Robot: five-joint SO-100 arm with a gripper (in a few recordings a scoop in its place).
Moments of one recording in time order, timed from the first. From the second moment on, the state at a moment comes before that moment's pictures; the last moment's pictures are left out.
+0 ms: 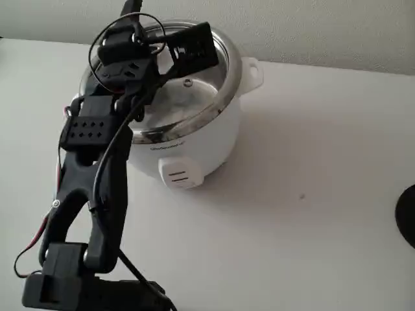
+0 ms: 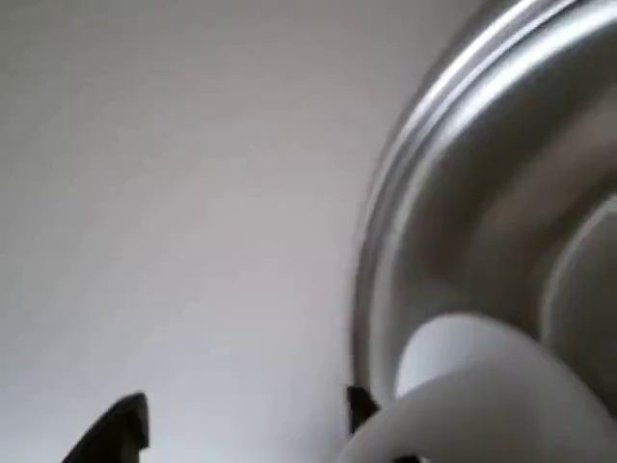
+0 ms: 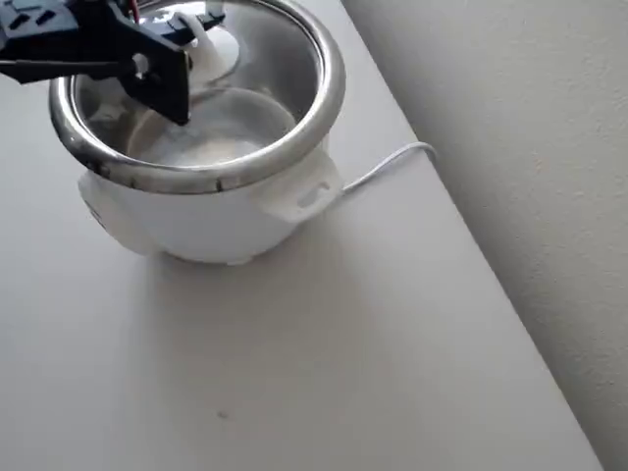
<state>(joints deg) -18.0 103.6 91.1 19.2 -1.6</state>
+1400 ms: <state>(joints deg) -0.1 173.9 132.2 56.7 -2.9</state>
